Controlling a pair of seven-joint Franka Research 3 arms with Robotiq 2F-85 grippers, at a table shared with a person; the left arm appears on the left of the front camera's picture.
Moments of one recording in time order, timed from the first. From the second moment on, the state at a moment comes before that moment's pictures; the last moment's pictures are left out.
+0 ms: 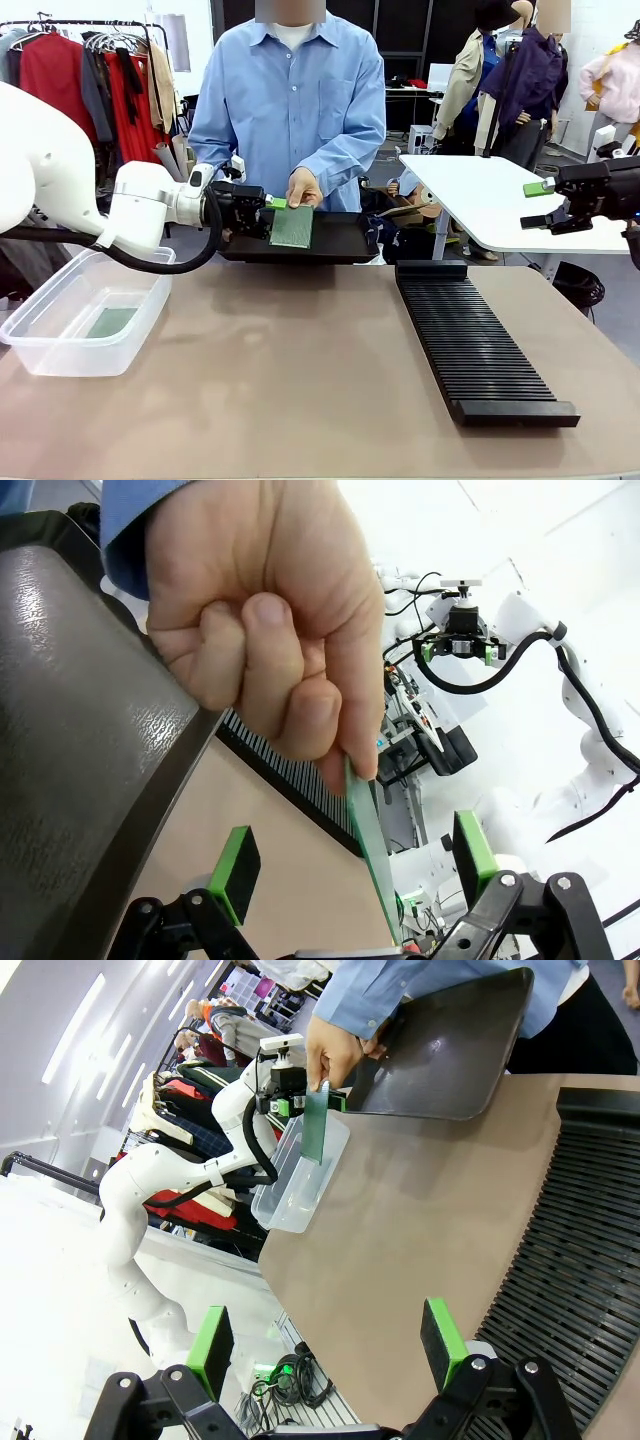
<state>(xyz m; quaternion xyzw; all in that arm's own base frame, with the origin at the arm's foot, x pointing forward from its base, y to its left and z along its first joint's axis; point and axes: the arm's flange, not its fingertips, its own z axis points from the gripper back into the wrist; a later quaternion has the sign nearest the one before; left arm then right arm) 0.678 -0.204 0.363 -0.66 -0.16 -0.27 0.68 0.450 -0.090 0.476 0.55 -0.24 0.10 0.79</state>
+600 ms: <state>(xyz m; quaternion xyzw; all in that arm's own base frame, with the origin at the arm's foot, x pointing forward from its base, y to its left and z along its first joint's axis) 0.678 -0.207 0.359 -0.66 -0.15 -0.27 0.68 0.450 -0.090 0.476 0.55 -0.24 0.10 0.79</state>
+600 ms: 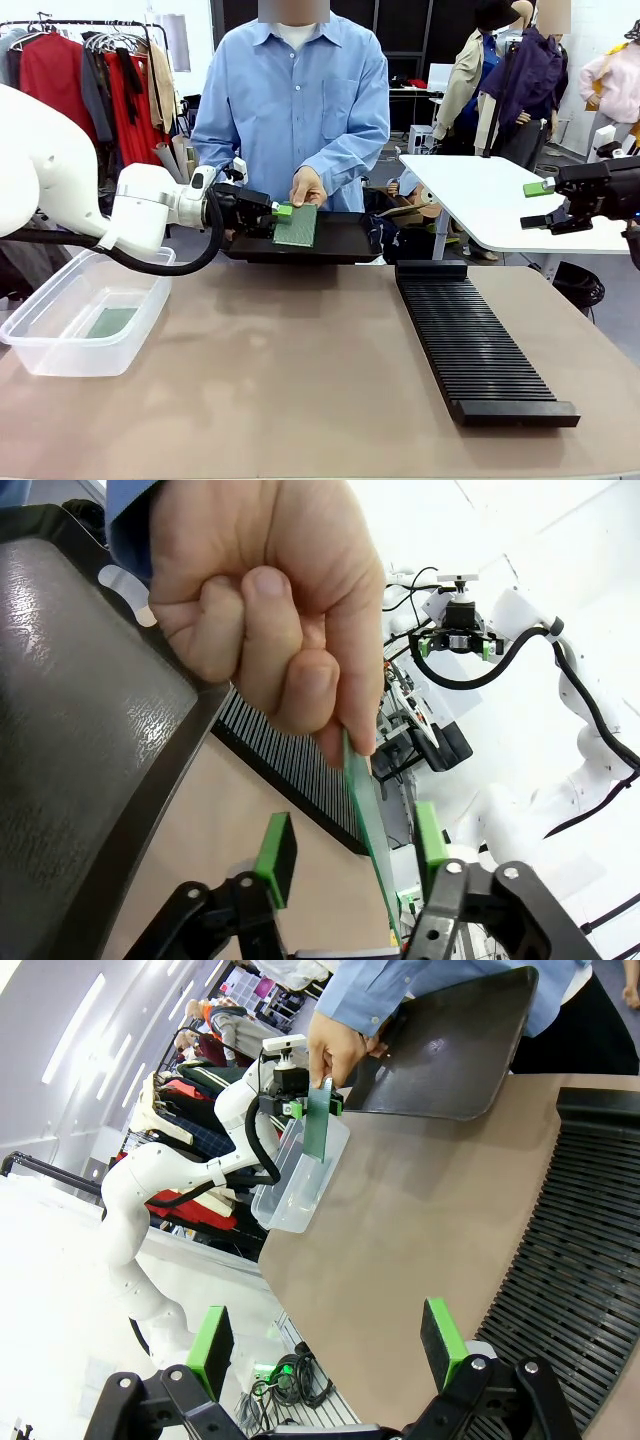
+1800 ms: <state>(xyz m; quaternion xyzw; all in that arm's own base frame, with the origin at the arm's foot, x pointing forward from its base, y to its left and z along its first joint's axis) 0.682 -0.211 0.354 -0.67 -0.13 -0.28 0.68 0.450 -0.090 0.476 0.55 -0.24 0.10 0.79</state>
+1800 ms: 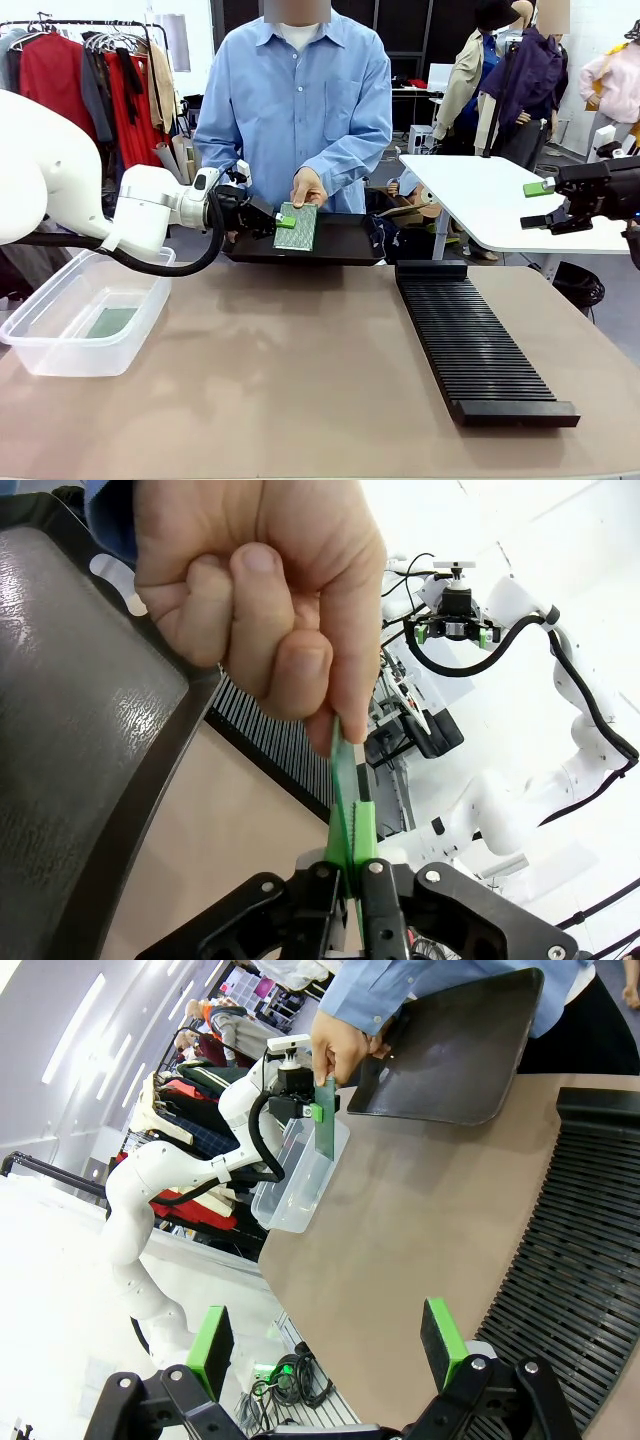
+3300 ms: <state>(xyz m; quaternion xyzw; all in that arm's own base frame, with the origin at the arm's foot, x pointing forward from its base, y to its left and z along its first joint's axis) 0.683 -0.211 0.354 -0.66 -0.13 -0.28 0.68 0.450 -0.090 0.476 0.55 -0.24 0.10 0.79</state>
